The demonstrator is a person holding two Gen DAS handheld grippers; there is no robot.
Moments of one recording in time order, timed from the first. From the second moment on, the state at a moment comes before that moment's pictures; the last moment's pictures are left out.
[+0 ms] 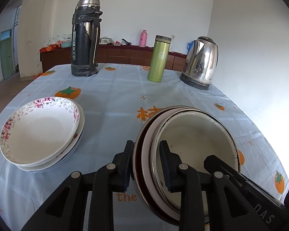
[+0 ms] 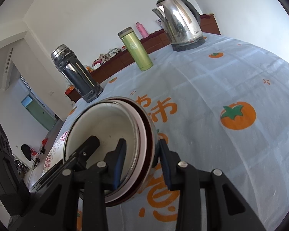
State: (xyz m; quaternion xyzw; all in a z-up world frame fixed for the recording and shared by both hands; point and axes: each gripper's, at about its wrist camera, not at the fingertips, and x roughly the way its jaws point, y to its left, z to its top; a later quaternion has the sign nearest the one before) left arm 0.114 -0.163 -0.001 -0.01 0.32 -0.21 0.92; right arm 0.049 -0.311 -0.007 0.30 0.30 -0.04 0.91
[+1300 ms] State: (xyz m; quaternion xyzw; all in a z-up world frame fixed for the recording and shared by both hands) left arm 0.084 -0.139 0.009 0.00 0.29 -0.23 0.93; right arm 0.015 -0.291 -0.006 0.33 0.28 -0.05 0.90
